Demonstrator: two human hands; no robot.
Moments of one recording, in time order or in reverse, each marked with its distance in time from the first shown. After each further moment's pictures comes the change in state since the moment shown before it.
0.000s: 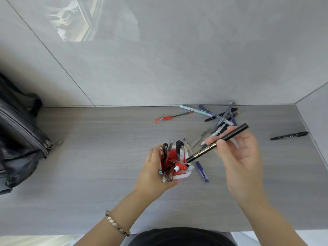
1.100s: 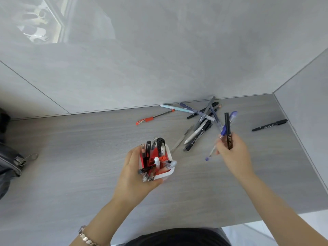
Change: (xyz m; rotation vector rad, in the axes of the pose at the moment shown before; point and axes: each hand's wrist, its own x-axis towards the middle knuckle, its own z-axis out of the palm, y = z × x) left_hand 0.006 0.012 -0.001 0.027 0.048 0.007; right_hand 0.045 0.055 -0.081 -0.683 0.154 0.268
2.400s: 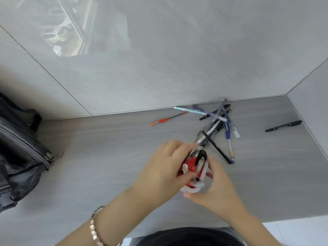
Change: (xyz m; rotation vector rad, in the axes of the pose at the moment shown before) left_hand -0.013 0.076 -0.022 0.383 -0.206 0.360; right_hand -0.104 -0.023 0.030 0.068 -0.454 -0.148
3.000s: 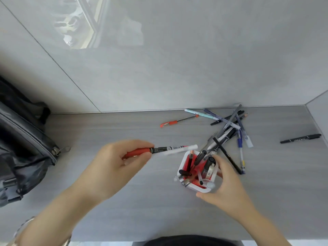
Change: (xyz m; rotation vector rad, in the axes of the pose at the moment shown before) left_hand -0.027 -0.042 -0.083 -0.293 0.108 -0.374; right_hand 0.033 0.009 -0.005 -0.072 -0.060 0.020
